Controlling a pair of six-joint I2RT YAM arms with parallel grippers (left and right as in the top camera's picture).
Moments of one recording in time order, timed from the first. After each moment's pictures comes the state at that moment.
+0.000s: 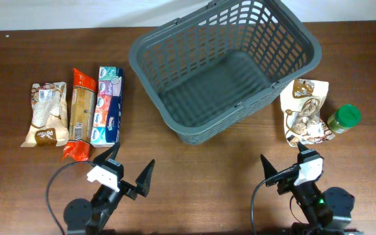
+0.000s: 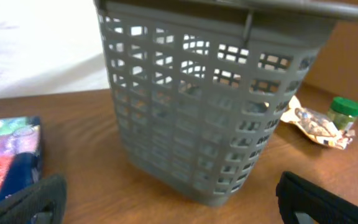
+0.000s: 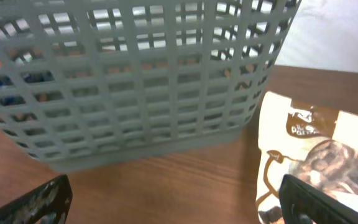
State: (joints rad) left arm 0.02 0.02 0.10 -0.16 0.52 -0.09; right arm -0.15 0.01 0.16 -0.38 -0.44 -0.07
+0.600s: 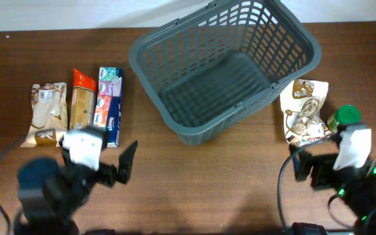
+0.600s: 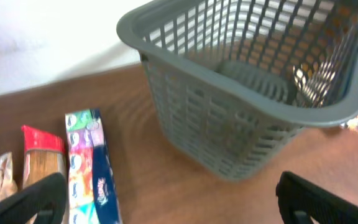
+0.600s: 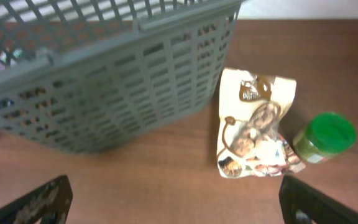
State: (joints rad) left arm 0.02 0.62 0.97 -0.79 0.38 0.16; right arm -0.15 0.66 1.14 -1.11 -0.27 -0.08
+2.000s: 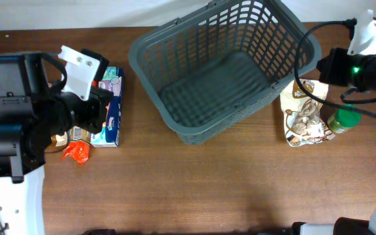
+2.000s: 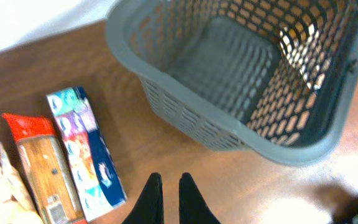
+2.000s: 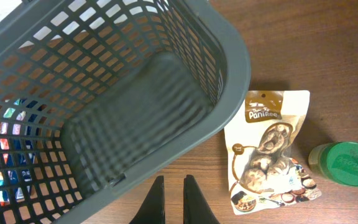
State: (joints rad) left arm 0.02 1.31 1.82 -1.36 0.42 0.29; right arm -0.15 1.54 1.97 -1.34 -0.27 0.09
